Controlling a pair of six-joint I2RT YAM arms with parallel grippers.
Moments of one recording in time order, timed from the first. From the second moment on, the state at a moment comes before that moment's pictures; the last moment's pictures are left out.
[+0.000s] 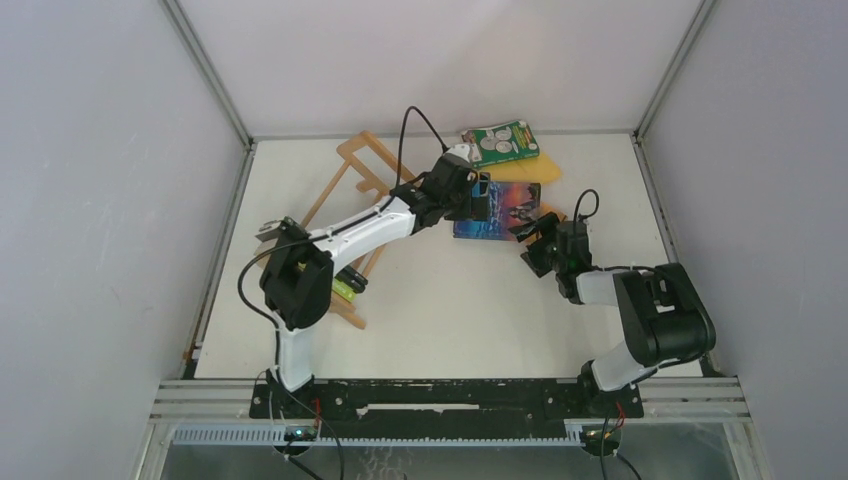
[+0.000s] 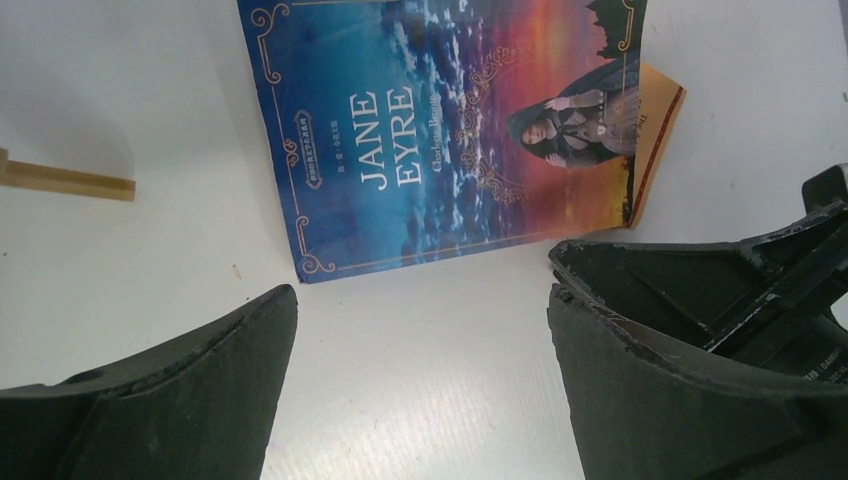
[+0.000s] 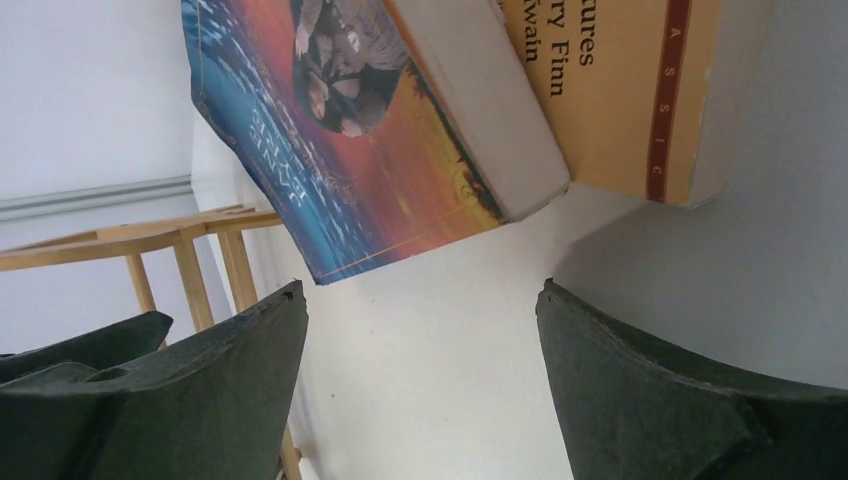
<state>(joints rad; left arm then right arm) -0.77 1.95 1.61 -0.34 -0.14 -0.53 0.17 1.52 0.47 0.48 -0.13 1.15</state>
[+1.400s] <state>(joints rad) -0.69 2.17 1.68 -0.26 -0.10 -0.54 0.23 1.96 0.47 1.14 -0.01 1.38</state>
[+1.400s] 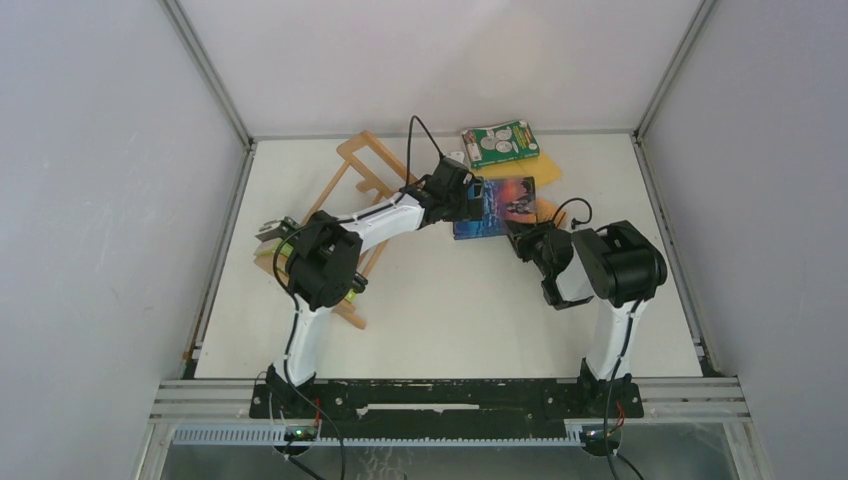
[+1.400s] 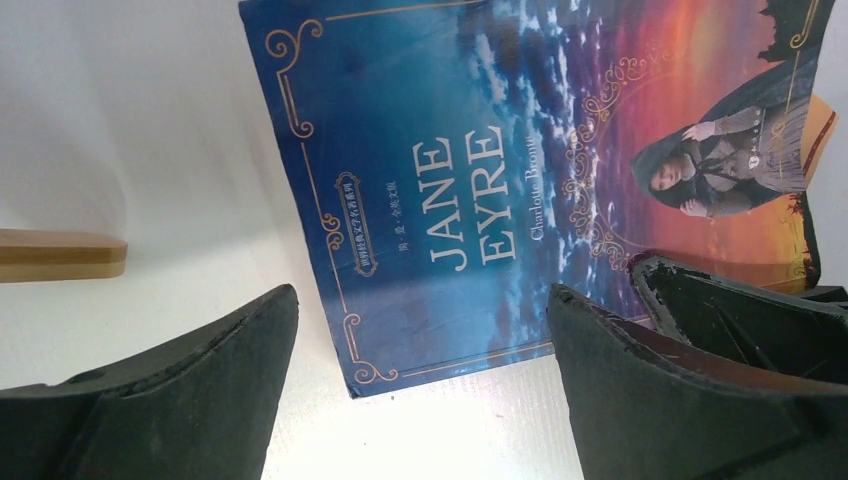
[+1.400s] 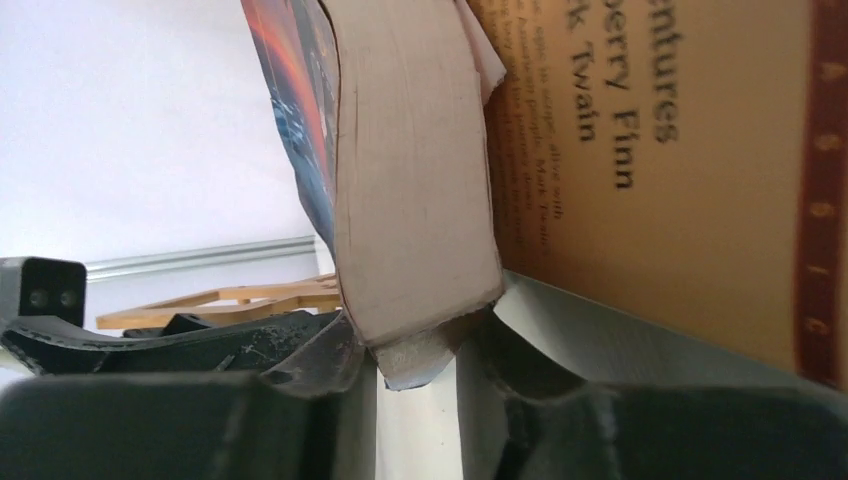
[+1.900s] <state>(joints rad) -0.68 2.06 1.63 -0.28 -0.13 -0.57 0.20 1.74 0.45 0.92 -0.12 1.33</state>
